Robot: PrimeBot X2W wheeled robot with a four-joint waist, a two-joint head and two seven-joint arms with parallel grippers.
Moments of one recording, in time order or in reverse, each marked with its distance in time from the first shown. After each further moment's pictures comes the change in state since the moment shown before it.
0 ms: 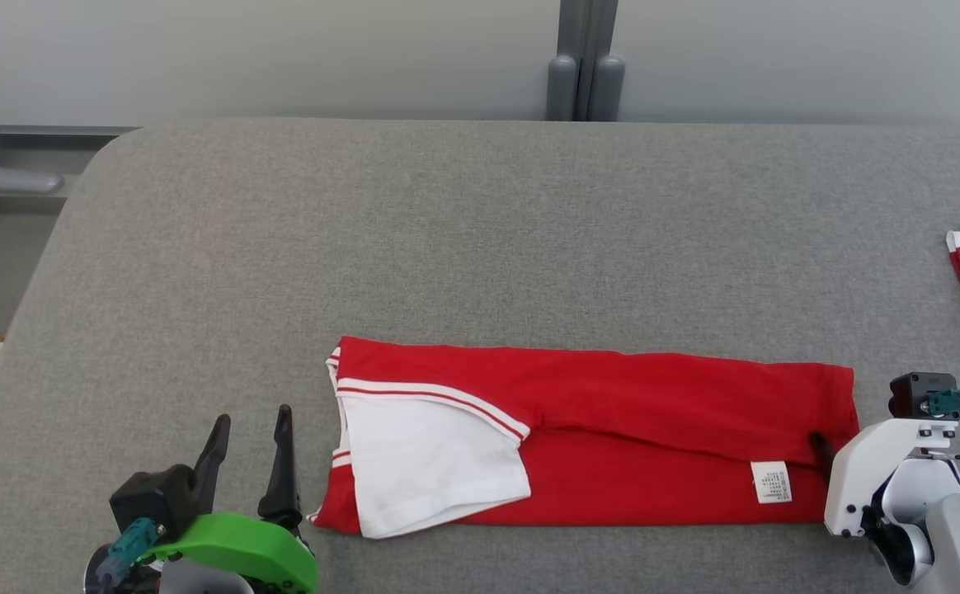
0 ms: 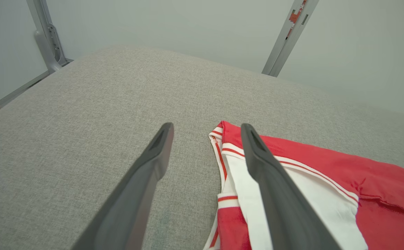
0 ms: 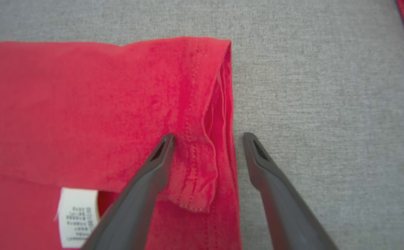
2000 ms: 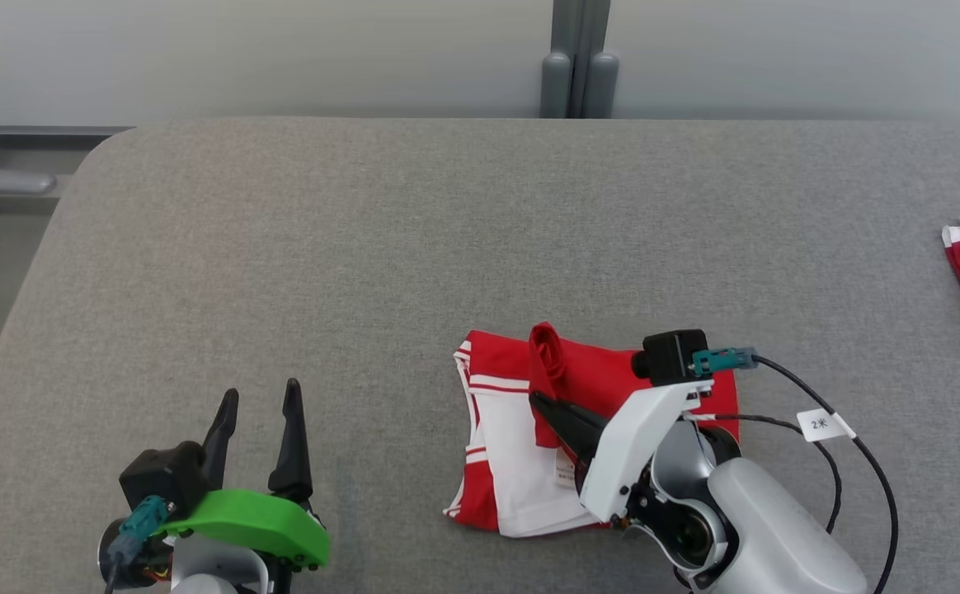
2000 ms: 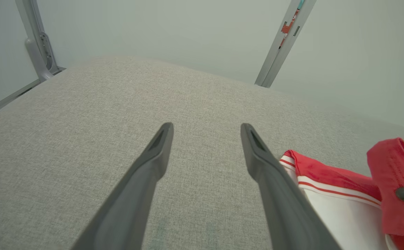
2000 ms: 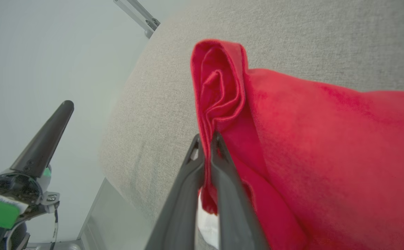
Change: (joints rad) left arm -0.063 -0.017 -0.023 0.041 -0.017 0.011 -0.035; right arm -0.083 0.162 0.510 -0.239 0.532 -0.001 -0.007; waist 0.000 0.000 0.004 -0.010
